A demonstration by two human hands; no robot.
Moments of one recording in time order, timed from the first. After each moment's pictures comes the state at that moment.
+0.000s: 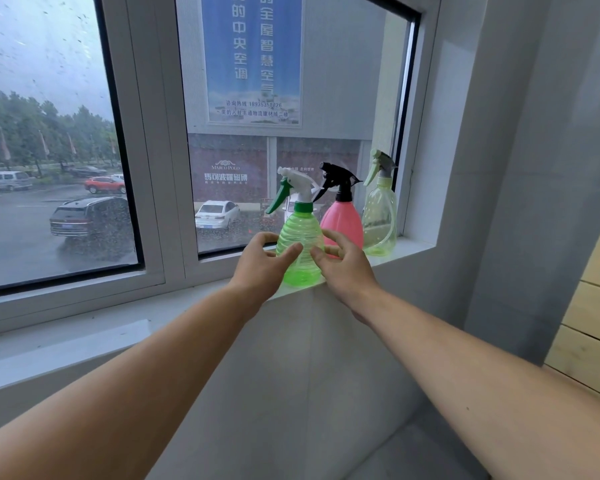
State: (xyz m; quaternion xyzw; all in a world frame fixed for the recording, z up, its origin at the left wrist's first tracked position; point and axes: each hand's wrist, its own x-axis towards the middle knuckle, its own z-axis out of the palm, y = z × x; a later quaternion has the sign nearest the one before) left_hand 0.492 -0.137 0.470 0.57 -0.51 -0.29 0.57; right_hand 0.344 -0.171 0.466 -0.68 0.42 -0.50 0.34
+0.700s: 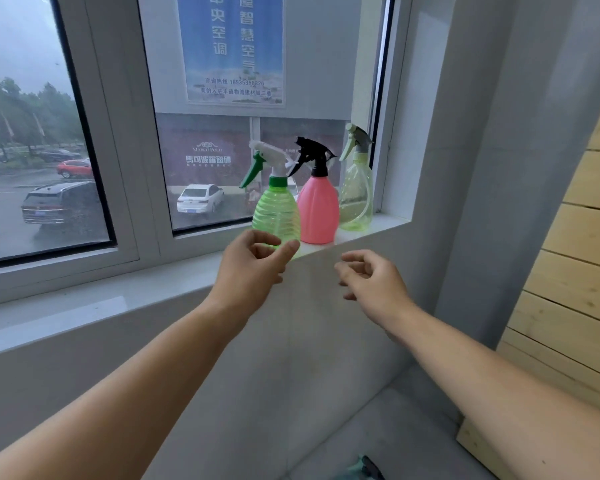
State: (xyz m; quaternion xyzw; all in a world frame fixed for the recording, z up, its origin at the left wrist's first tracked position) left_hand 0.454 -0.069 0.460 0.54 -0.51 -0.30 0.59; right_hand 0.265 -0.126 0.428 -0.63 0.48 -0.49 0.36
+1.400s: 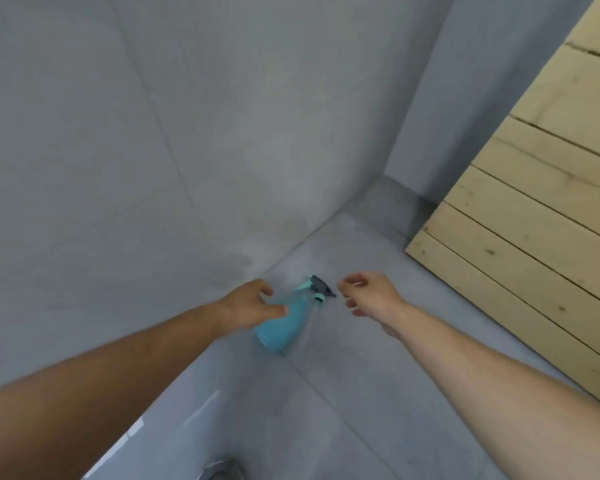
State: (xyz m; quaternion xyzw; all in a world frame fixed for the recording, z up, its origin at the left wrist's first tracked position) left_hand 0.377 -0.116 0.076 0.66 -0.54 -0.52 0.04; right_hand 0.137 -0.115 0.084 -0.44 0.71 -0.23 0.50
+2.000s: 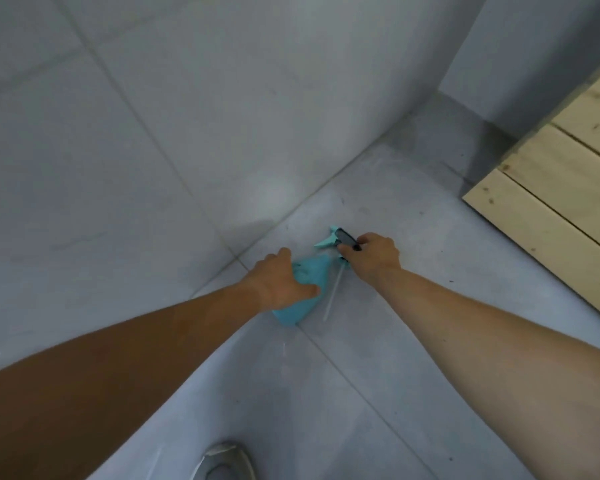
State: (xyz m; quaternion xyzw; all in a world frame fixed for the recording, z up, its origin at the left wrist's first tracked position) left_hand 0.355 -0.152 -0.041 0.66 -0.60 -0.45 -0.06; right_hand 0.159 -0.192 -0.084 -0.50 0.78 -0.06 0.36
